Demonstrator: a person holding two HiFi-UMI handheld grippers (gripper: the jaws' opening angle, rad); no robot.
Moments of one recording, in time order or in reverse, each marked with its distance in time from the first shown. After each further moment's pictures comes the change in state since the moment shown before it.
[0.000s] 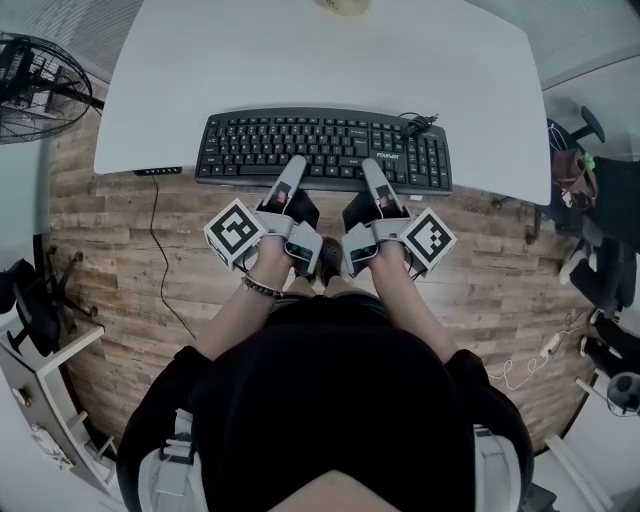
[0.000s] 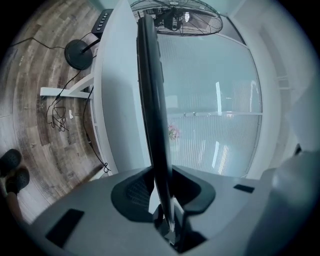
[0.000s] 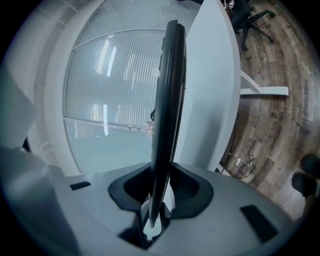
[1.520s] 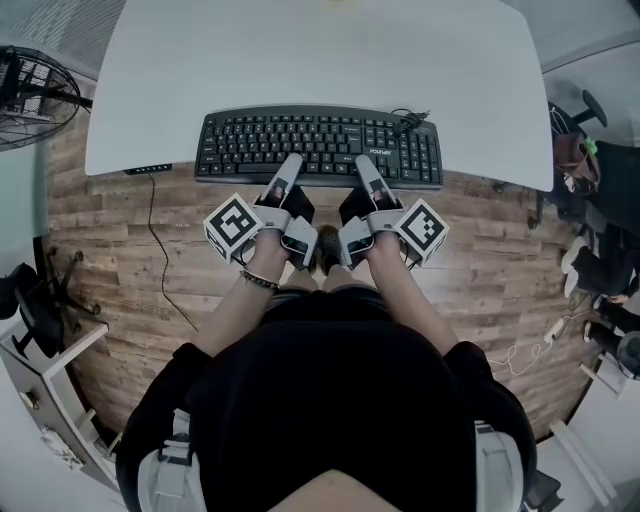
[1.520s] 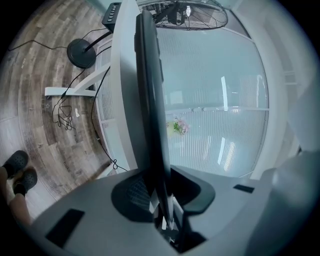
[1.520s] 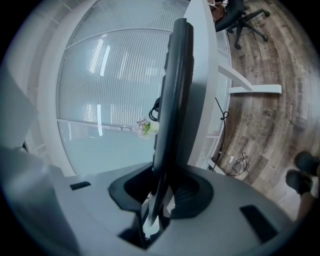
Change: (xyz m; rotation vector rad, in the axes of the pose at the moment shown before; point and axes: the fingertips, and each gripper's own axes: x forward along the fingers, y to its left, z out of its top) left arm 0.002 0.038 0.001 0.049 0.048 0.093; right arm 0.003 -0.036 -0.001 0.027 0.017 -0.054
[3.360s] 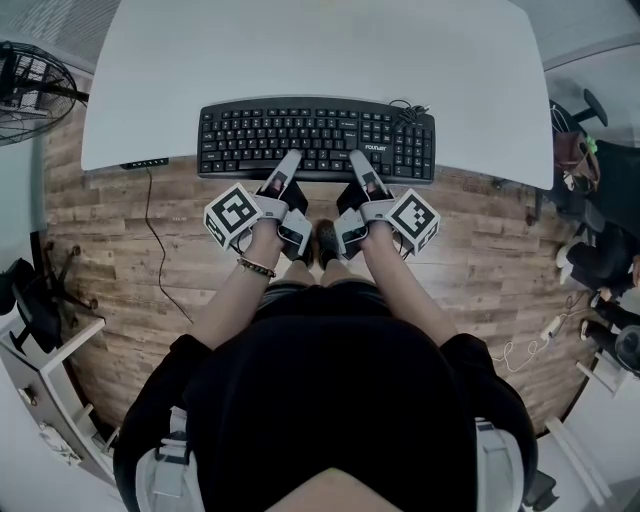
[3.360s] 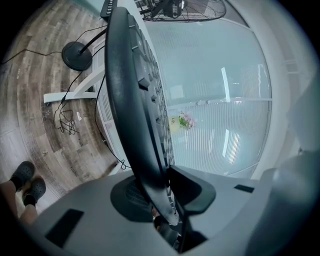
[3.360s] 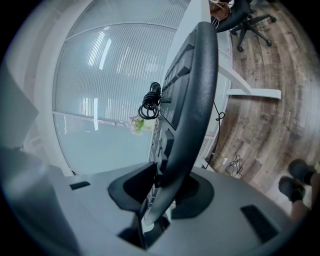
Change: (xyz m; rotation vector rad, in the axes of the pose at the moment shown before) left arm 0.006 0.029 -0.004 0.060 0.053 0.046; right arm 0.005 -0.031 0.000 -0.049 0.031 -0.053
